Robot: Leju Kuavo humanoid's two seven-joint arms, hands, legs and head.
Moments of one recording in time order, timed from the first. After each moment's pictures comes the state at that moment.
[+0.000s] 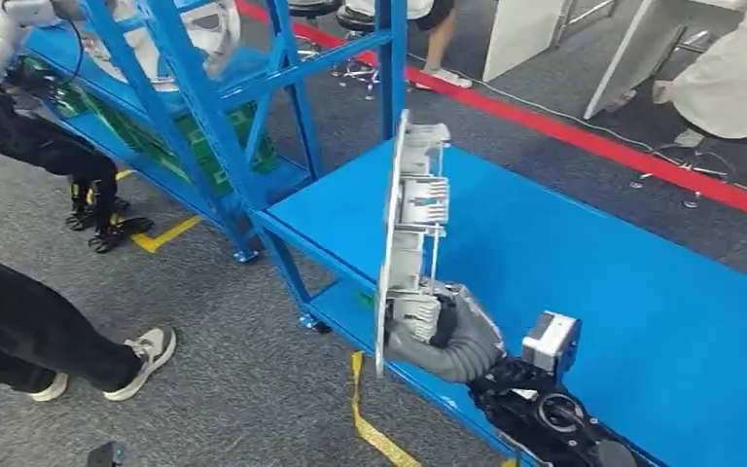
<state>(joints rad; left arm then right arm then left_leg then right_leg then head) -0.09 0.14 -0.77 -0.22 1.35 0.07 -0.29 -0.23 -0.09 0.77 -1.71 -0.24 0.06 -0.36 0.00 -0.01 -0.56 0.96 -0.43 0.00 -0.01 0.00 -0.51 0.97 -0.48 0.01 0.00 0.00</state>
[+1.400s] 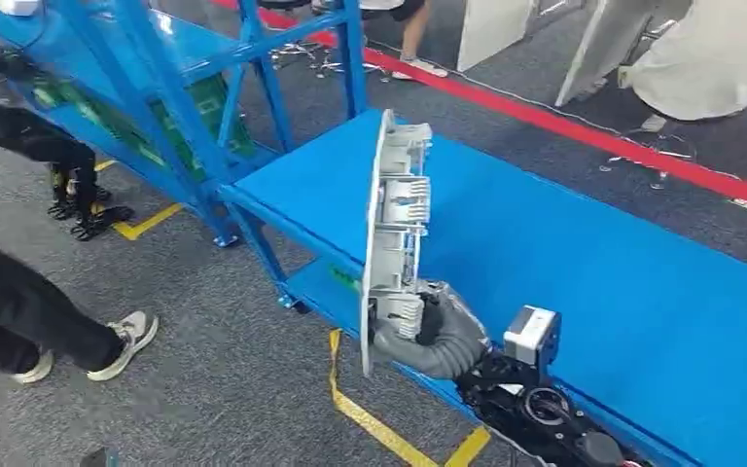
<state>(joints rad) -0.10 0.14 -0.77 -0.22 1.35 0.06 -0.28 -0.23 -0.09 0.77 -1.71 -0.24 0.06 -0.36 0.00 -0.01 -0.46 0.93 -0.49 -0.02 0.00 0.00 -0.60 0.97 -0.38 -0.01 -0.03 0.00</state>
